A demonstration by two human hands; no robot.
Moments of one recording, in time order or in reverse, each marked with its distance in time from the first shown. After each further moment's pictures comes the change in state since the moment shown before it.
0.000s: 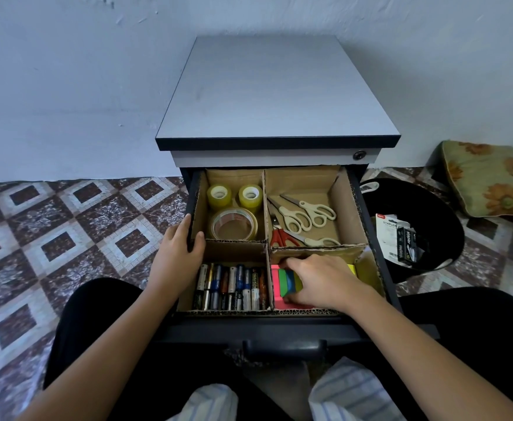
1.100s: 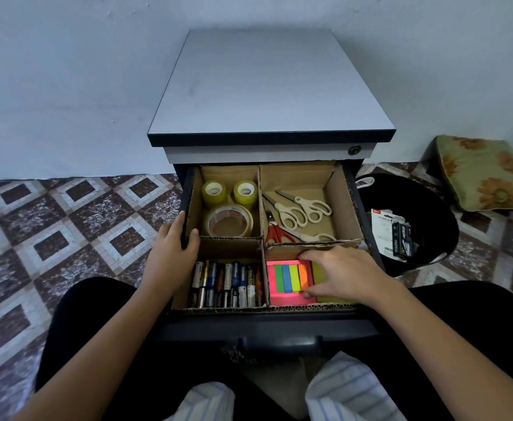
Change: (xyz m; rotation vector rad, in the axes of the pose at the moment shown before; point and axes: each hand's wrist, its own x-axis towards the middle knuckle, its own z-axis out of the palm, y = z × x) left_hand -0.001 0.003 -0.002 0.011 -0.011 -0.002; right_hand -0.020 0.023 -0.017 -0.006 -0.070 0.091
